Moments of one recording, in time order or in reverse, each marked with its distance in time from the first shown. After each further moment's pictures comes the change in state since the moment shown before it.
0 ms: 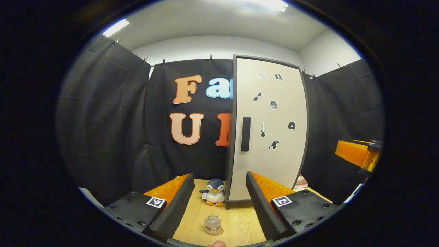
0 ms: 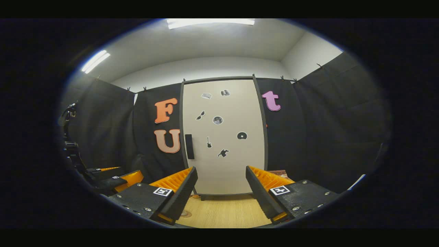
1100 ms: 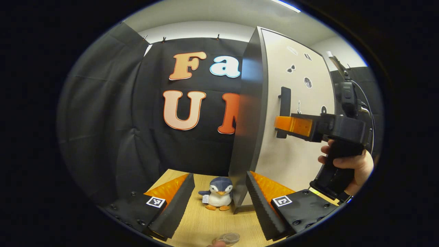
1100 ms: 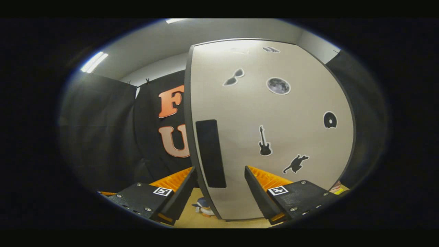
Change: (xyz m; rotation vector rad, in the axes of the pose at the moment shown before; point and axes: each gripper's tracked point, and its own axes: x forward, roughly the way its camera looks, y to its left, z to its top) left arm 0.149 0.061 -0.065 -0.054 0.095 -0.072; right arm 0.151 0.116 -0.051 0.043 0.009 0.140
